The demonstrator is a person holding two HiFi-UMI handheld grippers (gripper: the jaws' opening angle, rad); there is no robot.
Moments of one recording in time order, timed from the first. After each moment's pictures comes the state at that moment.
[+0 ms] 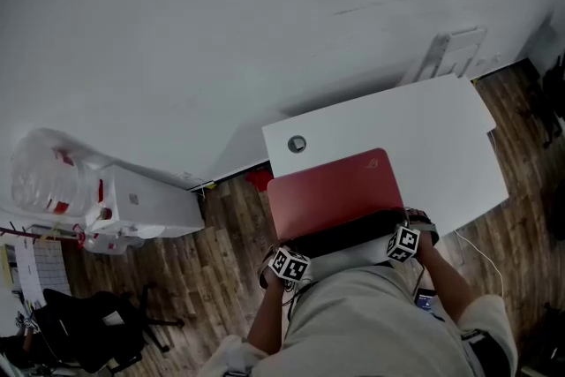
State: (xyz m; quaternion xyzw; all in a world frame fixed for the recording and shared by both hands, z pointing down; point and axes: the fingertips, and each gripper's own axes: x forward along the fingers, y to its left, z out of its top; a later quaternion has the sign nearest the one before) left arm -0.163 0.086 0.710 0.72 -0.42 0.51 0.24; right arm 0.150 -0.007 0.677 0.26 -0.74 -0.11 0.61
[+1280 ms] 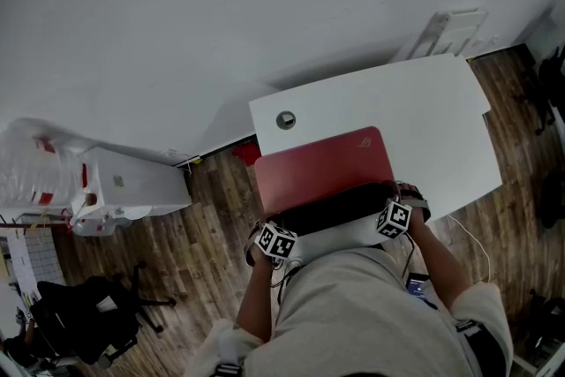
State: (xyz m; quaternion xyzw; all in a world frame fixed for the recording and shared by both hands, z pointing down) left arm -0.173 0.058 0.709 0.71 -0.42 0.51 0.24; right arm 0.143 -0.041 0.676 0.26 -0.74 -0.11 0.61
